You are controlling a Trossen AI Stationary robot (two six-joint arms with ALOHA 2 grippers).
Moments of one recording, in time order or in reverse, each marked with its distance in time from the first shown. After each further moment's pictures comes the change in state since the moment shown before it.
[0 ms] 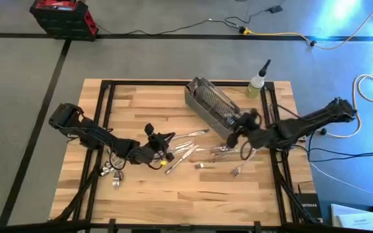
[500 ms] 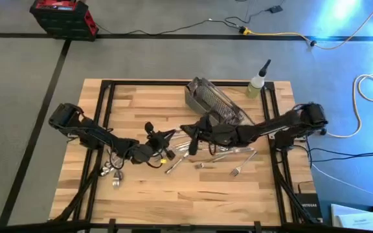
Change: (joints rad) left arm 0.008 0.000 0.001 0.115 -0.031 0.085; right arm -0.178 0.602 0.191 0.843 -0.413 -0.288
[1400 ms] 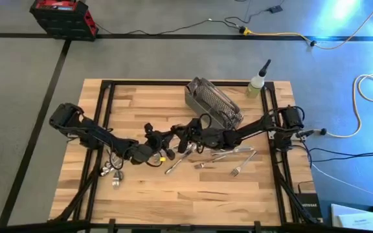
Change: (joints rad) left arm -0.001 0.001 -0.002 0.047 0.006 -0.156; right arm -0.052 0.307 0.001 0.406 -0.046 0.221
